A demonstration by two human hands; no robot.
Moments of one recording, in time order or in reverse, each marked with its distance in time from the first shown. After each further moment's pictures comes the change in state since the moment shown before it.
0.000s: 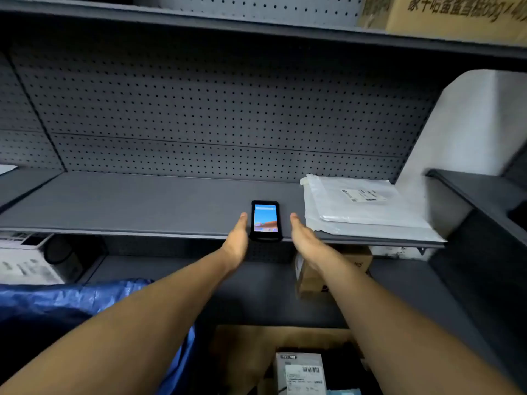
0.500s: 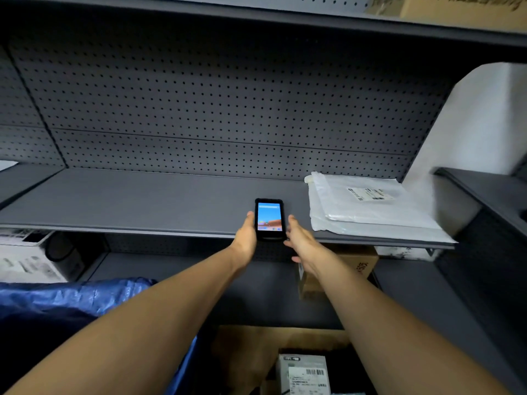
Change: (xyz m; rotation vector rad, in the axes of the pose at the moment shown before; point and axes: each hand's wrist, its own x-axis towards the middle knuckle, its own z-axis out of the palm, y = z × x) left_hand 0.003 0.000 0.010 -0.052 0.027 -0.001; right_hand 0.030 0.009 0.025 0.240 0.004 0.037
